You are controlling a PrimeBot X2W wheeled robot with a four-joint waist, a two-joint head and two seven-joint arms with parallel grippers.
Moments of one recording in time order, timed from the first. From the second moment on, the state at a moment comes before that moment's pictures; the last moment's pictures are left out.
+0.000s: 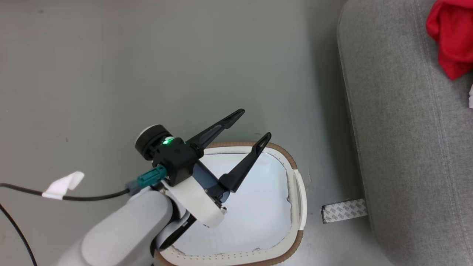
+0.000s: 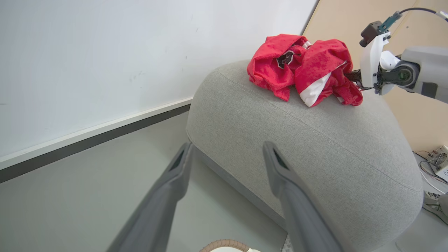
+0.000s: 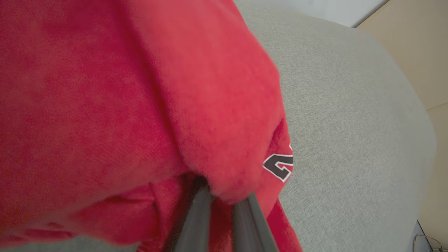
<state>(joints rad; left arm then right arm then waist) -0.74 0.45 -0.91 0.05 -0.57 -0.03 -0.26 -0.73 -0.39 -0.44 0.55 -0.02 0.13 0.34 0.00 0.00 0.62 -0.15</state>
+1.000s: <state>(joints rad) -0.46 0.38 -0.65 0.12 -0.62 0.03 -0.26 -0.65 -0.54 -0.08 0.33 0.23 0.13 0.46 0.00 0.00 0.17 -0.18</state>
